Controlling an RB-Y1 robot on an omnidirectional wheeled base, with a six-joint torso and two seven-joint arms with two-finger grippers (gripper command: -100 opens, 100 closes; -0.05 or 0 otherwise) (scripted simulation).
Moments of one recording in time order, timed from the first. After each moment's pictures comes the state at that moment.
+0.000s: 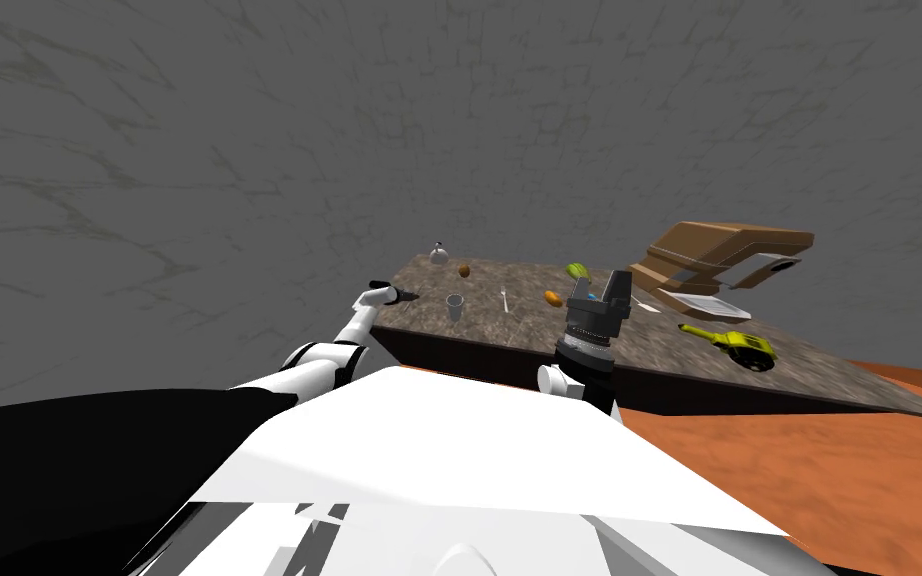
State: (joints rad) left arm -0.40 0.51 0.16 -1.09 0.63 0.80 1.21; right arm 0.45 0.04 0.03 -2.26 0.05 -0.61 0.13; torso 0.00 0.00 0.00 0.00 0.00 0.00
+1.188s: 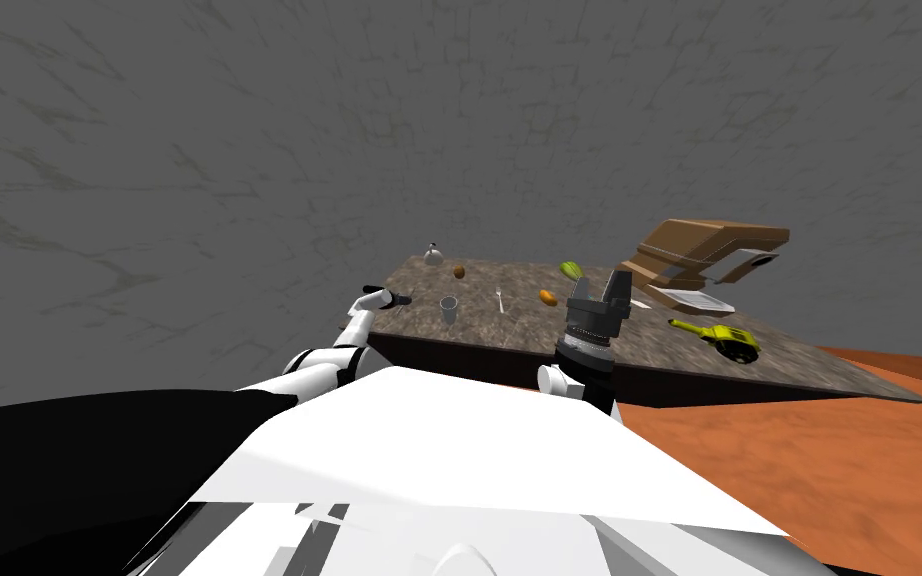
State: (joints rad) left arm -0.37 0.47 0.30 -1.06 0.62 0.83 1.13; right arm 0.45 0.04 0.03 -2.26 0.05 -0.61 0.13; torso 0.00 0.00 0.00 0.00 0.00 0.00
